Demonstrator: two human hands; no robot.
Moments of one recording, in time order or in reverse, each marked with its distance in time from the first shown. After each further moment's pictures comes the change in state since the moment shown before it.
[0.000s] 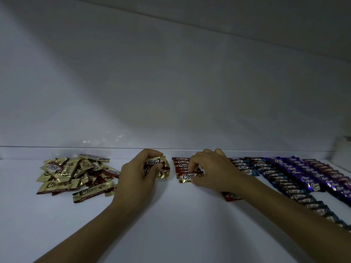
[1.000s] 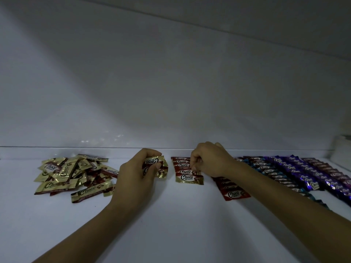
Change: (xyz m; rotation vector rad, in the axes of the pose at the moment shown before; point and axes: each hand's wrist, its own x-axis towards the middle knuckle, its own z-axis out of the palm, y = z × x) left_hand 0.000 -0.001 0.000 0.024 -0.004 0.010; right_hand 0.029 0.015 -0.001 0.013 -0.039 0.114
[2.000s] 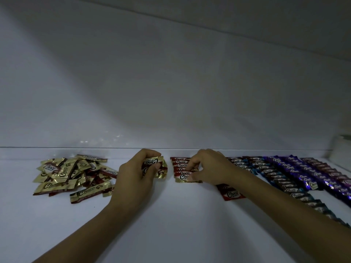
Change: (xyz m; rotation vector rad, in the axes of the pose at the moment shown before) left_hand -0.001 0.003 0.000 -0.010 0.002 0.012; right_hand -0.020 -0.010 -0.003 0.079 -0.080 0.022
